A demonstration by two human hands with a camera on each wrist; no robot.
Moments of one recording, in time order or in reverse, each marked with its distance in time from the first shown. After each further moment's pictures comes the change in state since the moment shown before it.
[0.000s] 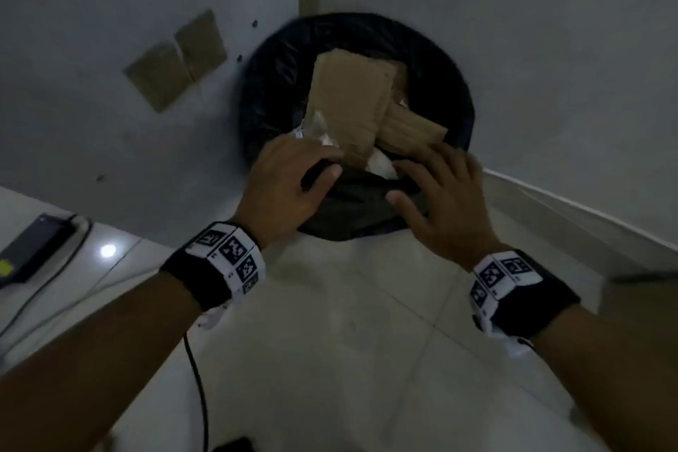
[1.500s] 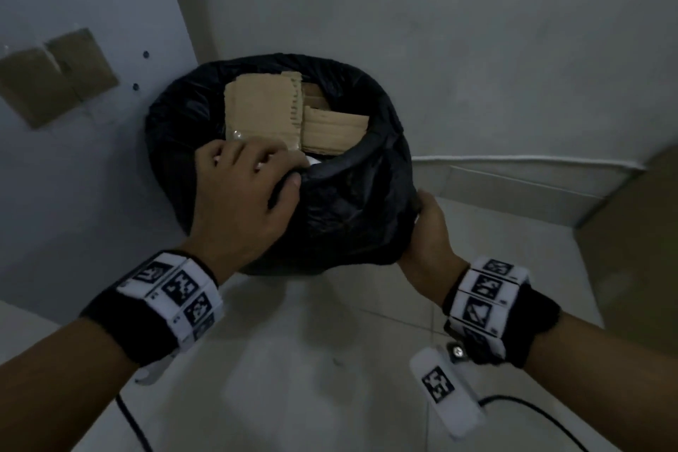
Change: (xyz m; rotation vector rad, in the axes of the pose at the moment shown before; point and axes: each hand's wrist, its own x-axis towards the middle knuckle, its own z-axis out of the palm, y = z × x) left_hand -0.044 0.038 0.050 0.369 0.254 0.423; right_hand -0.102 -0.022 0.044 1.720 0.469 1.288
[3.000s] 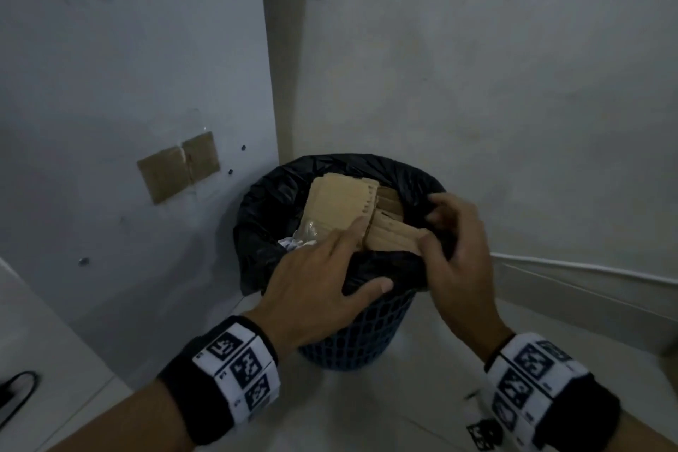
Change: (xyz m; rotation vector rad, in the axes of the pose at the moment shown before) left_hand 0.017 0.007 -0.019 -0.119 -0.408 -0.194; right_hand -0.007 -0.044 0.057 -0.757 -0.155 -1.236
